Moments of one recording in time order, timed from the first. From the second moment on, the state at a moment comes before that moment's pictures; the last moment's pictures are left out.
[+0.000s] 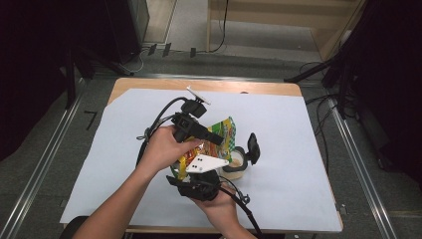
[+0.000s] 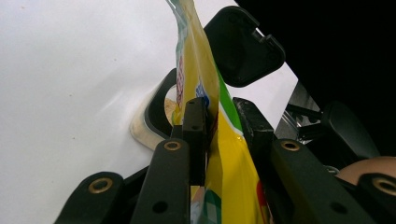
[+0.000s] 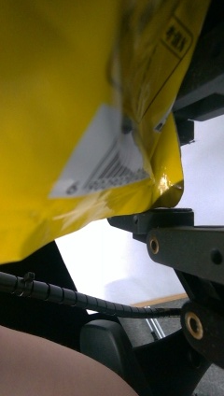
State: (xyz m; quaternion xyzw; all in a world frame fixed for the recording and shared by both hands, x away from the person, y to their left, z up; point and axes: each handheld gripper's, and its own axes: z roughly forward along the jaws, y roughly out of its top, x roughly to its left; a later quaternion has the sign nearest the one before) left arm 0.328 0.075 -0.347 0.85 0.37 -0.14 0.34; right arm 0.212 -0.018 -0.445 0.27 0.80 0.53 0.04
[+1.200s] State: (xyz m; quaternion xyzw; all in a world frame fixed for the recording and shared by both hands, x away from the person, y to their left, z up) left arm 0.330 0.077 -0.348 0.85 0.37 -0.14 0.34; right arm 0.211 -0.018 -0.444 0.26 0.81 0.53 0.04
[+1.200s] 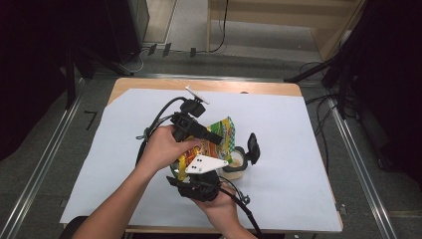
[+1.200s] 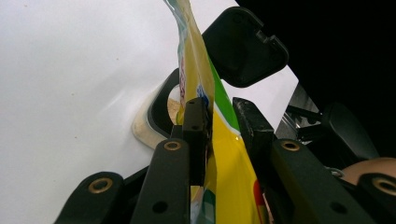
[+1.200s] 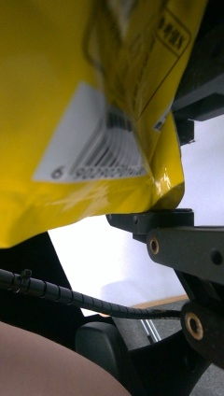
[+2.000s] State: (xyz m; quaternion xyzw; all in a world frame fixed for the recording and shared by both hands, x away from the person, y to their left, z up) left arm 0.331 0.076 -0.350 0.85 0.38 -0.15 0.34; right arm 0.207 -0.020 -0.442 0.26 0.81 0.52 0.05
